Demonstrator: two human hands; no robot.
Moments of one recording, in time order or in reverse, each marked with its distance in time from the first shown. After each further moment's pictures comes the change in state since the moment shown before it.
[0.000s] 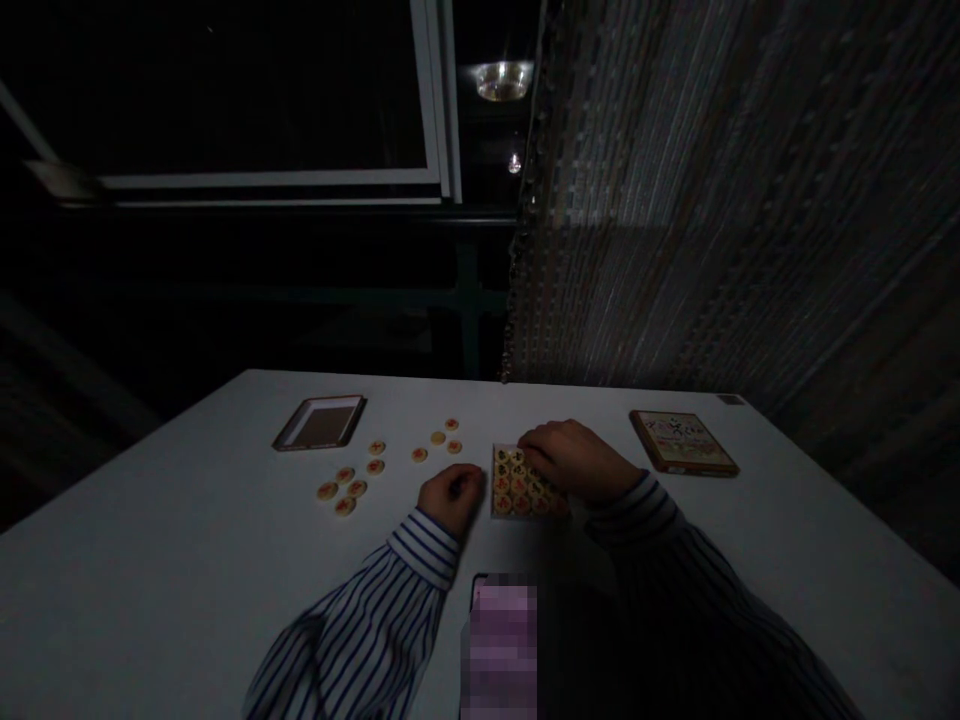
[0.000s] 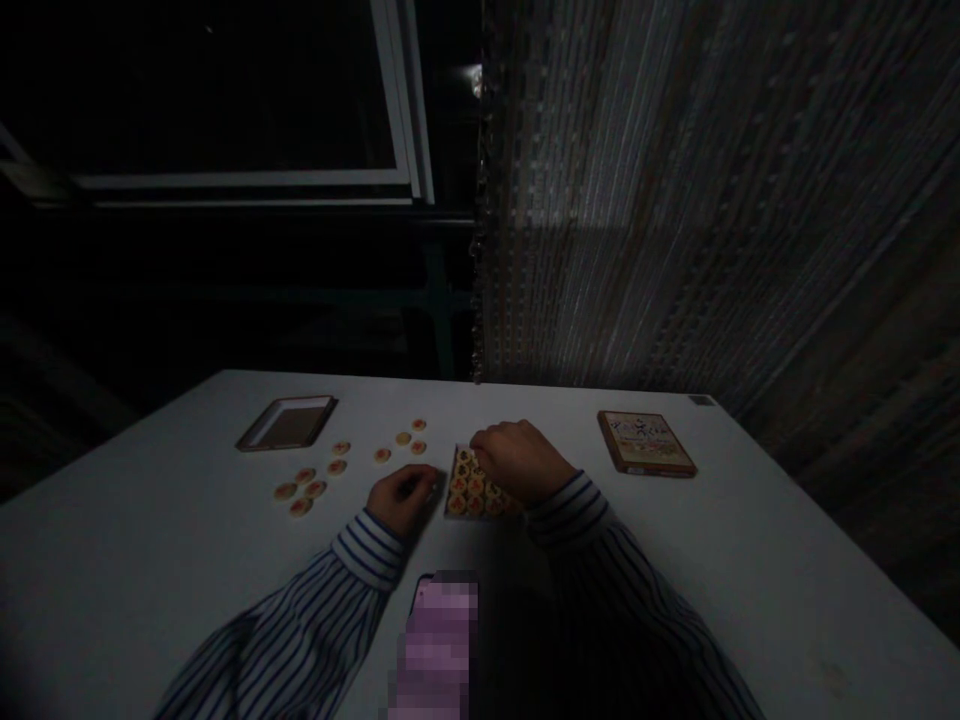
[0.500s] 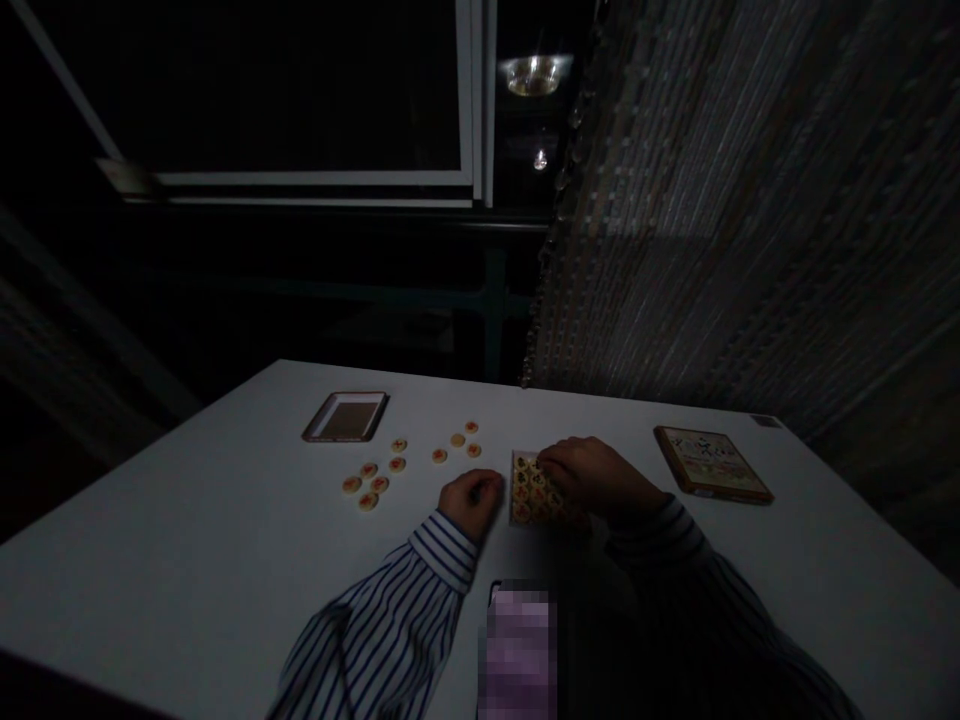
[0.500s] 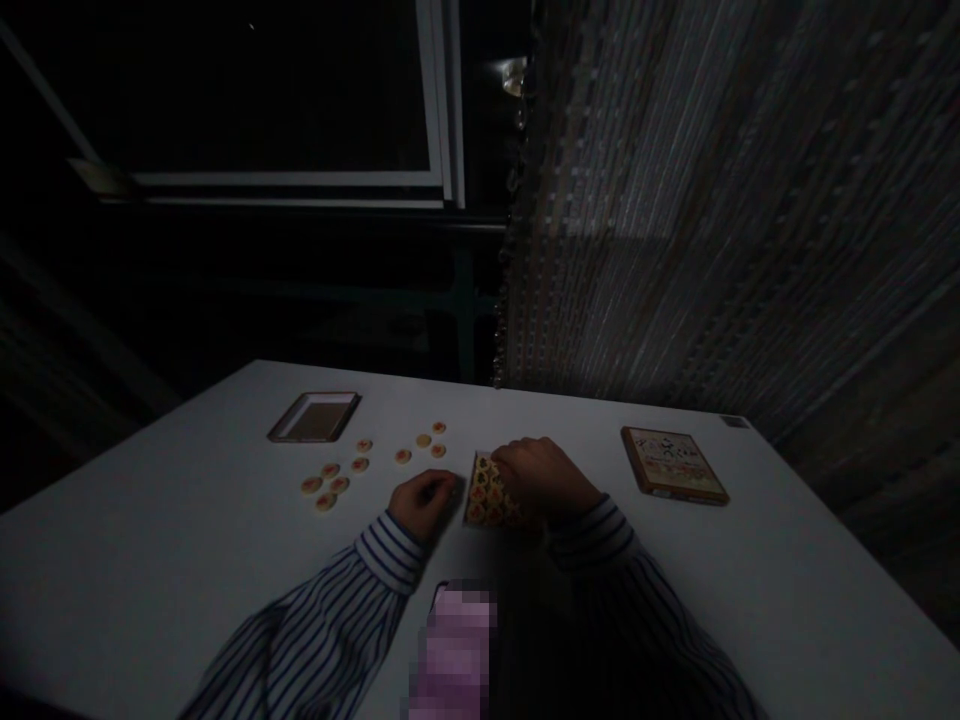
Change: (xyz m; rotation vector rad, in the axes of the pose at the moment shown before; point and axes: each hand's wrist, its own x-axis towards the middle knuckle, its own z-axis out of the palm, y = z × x) left_hand -0.001 0.000 -0.002 0.027 -0.008 0.037; right_hand 0.005 0.005 0.010 0.066 -0.028 -0.033
